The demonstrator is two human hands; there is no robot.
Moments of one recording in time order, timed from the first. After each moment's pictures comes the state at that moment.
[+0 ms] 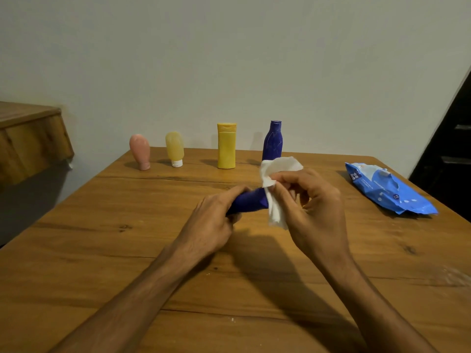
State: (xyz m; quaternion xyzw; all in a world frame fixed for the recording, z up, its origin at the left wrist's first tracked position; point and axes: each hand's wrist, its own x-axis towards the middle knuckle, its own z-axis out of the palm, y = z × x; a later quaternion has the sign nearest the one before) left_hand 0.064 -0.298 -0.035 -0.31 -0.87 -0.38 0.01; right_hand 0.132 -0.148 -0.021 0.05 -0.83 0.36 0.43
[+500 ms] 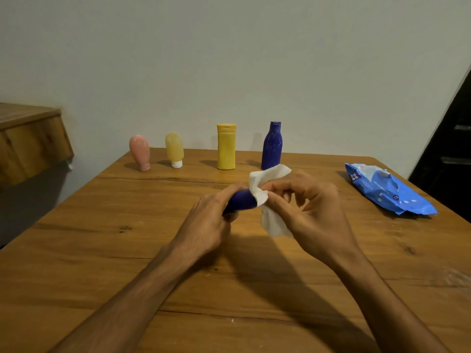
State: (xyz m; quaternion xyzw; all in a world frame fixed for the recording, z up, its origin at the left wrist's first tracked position) left_hand 0.061 -0.299 -0.035 -0.30 -0.87 -0.39 0.02; right_hand 0.140 -0.147 -0.009 0.07 -0.85 0.40 0.34
